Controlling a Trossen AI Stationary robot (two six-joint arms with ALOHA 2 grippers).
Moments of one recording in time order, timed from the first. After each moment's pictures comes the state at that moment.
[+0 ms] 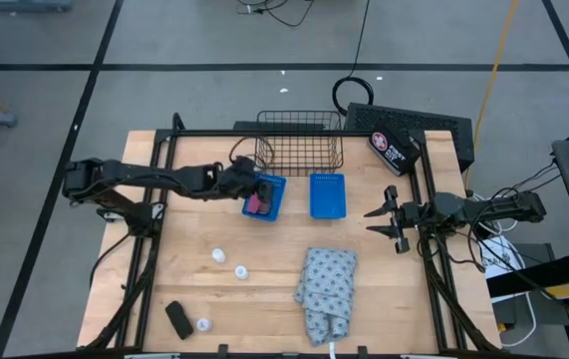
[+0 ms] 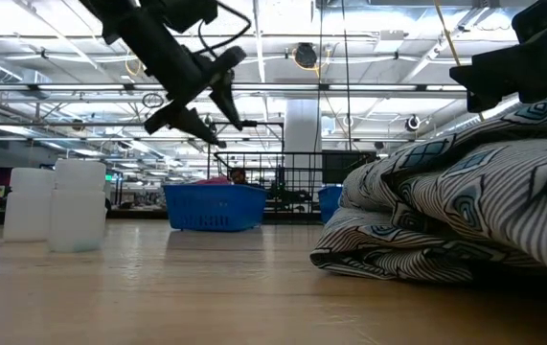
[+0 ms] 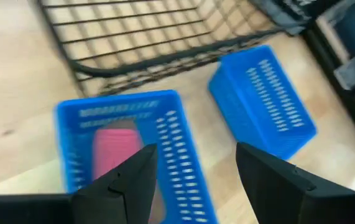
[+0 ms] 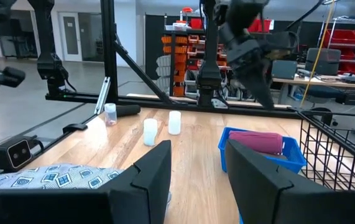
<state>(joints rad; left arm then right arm) 0.13 1.45 0.92 -0.22 -0.27 -0.93 0.13 0.10 0.01 0.13 0.00 -0.04</state>
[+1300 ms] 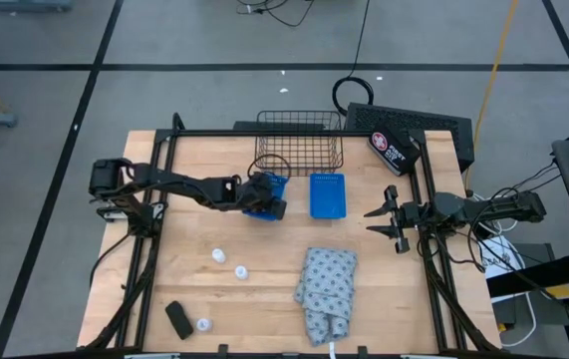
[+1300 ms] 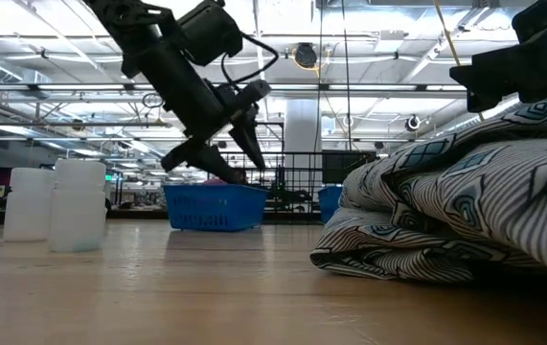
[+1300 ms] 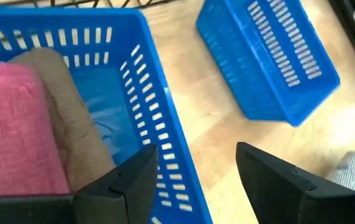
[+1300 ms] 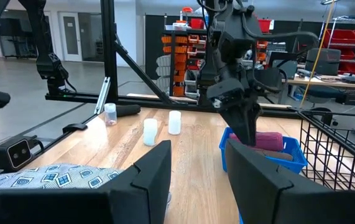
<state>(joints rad) 0.09 1.65 0.94 -0.09 -0.16 -0.93 0.13 0.10 0.01 0.13 0.00 -0.04</state>
